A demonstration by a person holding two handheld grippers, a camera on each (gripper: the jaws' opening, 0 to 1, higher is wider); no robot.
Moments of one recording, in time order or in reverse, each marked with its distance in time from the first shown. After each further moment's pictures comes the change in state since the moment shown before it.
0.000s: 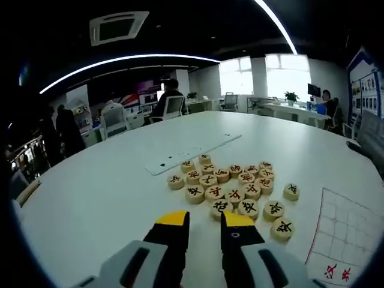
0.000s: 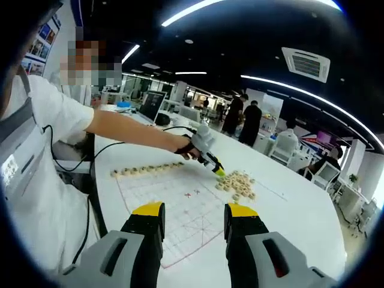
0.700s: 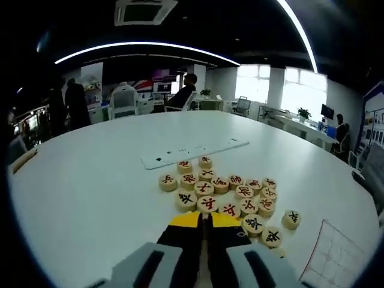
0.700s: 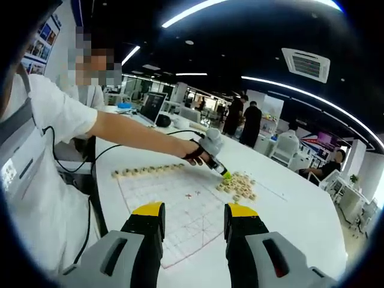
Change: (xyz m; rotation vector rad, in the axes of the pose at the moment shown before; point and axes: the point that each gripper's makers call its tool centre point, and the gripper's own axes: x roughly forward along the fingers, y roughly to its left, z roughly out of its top) left arm 0.013 -0.003 0.005 -0.188 0.027 0.071; right arm 0.000 0.003 0.002 -0.003 -0.010 0.008
